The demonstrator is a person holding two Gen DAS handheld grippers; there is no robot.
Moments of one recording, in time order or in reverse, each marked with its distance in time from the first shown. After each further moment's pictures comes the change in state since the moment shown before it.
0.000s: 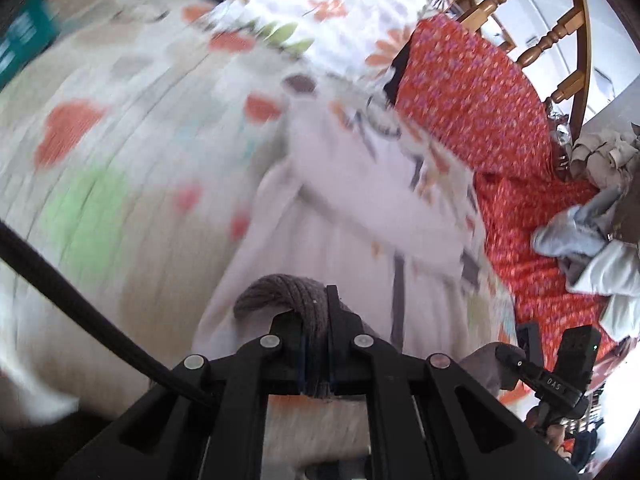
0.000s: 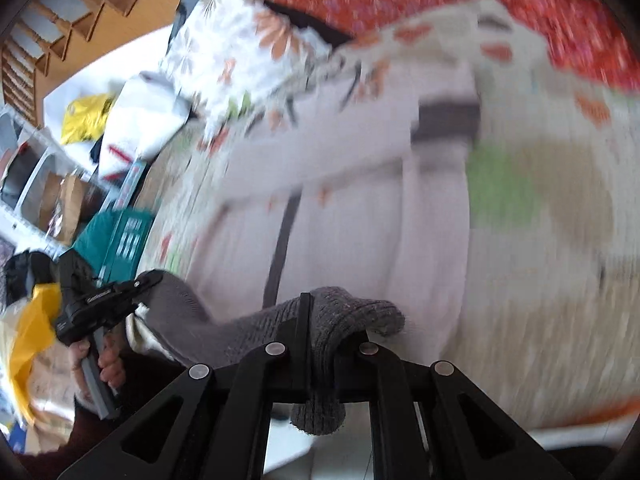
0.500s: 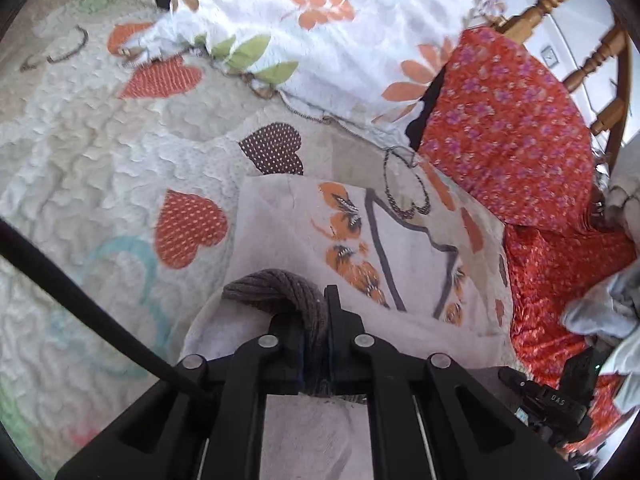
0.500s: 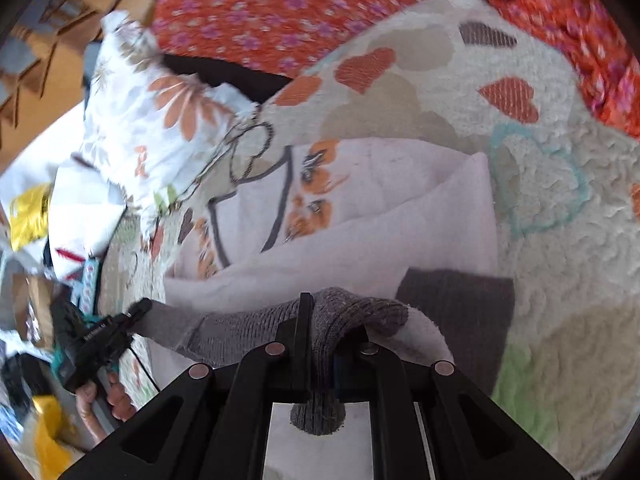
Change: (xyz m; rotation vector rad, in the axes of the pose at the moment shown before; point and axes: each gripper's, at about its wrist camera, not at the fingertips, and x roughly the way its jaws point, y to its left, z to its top) left arm 0.147 -0.019 0.137 -0.049 -0.014 0.032; right arm 0.102 -0.071 0.149 0.230 -0.023 -0.043
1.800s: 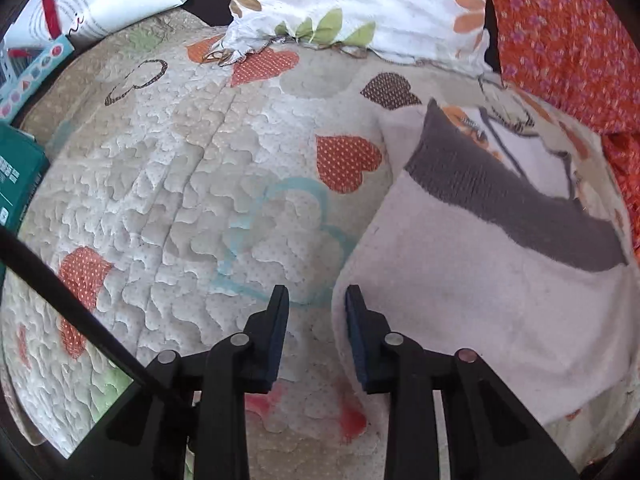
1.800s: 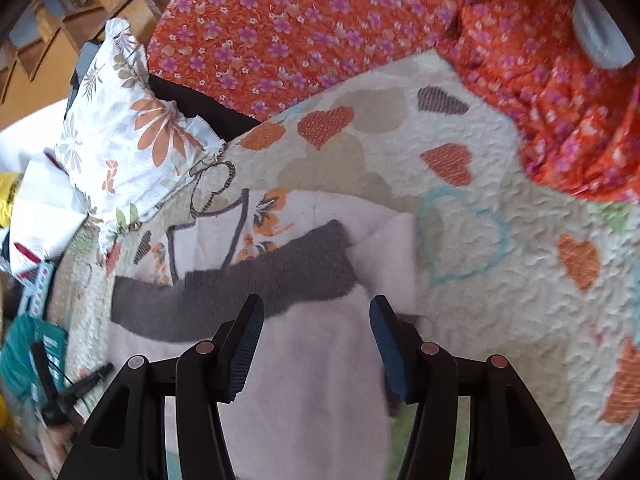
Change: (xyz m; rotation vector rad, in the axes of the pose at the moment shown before) left arm -0.039 0.045 -0.050 0.236 0.036 0.449; right arm -0.052 0.007 -0.020 -0.174 -0.143 -0.243
